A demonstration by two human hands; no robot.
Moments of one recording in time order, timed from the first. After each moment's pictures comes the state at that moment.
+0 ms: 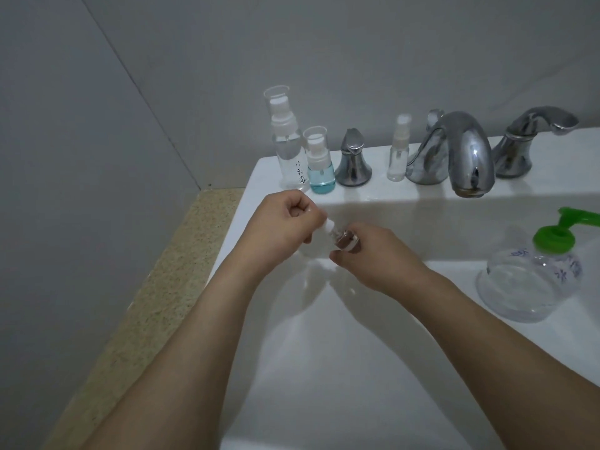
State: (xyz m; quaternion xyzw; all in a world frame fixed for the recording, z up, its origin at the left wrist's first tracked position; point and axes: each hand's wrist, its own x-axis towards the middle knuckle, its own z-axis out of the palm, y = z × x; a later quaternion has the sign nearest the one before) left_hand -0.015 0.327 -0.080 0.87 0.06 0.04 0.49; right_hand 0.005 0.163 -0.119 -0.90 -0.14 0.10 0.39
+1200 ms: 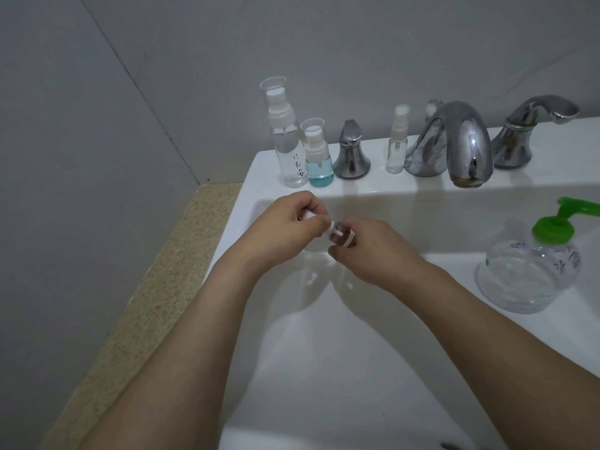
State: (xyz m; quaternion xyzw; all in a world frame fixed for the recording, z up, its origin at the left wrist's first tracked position) left_hand -0.016 0.325 -0.083 0.89 0.02 -0.03 0.45; right_hand 0.005 0.166 -0.119 -0.92 -0.16 0.08 0.34
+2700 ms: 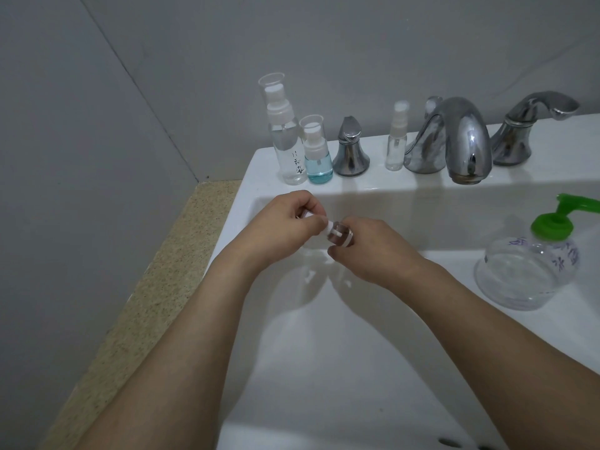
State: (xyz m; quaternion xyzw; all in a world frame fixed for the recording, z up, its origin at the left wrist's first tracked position) left_hand -0.014 0.328 -0.086 0.89 0.03 -0.04 0.44; right_hand 0.006 0.167 -0.121 -0.92 -0.15 0.10 0.33
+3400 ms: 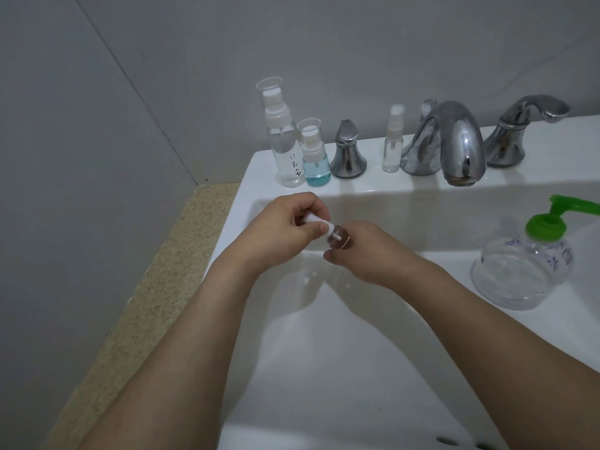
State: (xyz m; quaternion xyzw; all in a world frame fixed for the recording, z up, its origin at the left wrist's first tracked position) left_hand -0.013 0.332 -0.090 0.90 -0.03 -0.03 0.44; right_hand 0.006 0.165 -0.119 -0.90 -0.17 0.16 0.37
